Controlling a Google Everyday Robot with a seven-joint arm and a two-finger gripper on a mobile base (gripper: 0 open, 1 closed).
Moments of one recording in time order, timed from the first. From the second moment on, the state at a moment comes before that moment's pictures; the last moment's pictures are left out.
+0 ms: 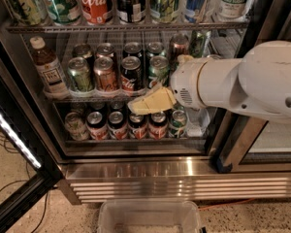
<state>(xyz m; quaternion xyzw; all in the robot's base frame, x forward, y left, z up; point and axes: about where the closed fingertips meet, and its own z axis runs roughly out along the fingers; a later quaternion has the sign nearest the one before) 0.519 -0.032 0.915 -0.39 0.76 0.15 0.50</state>
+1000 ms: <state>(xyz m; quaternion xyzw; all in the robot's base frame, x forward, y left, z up) 0.533 -0.008 0.870 -0.34 0.79 0.16 0.49</state>
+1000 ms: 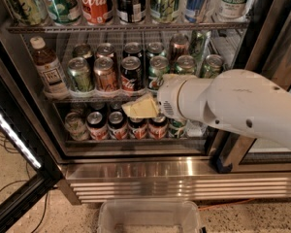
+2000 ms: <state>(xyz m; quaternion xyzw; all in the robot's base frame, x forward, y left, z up) 0.555 -0.034 0.866 -0.28 0.80 0.11 0.53</state>
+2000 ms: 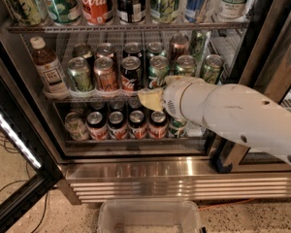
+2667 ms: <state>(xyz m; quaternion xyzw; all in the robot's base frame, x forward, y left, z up) 0.562 -0.035 0.858 -0.27 0.80 0.11 0.53</state>
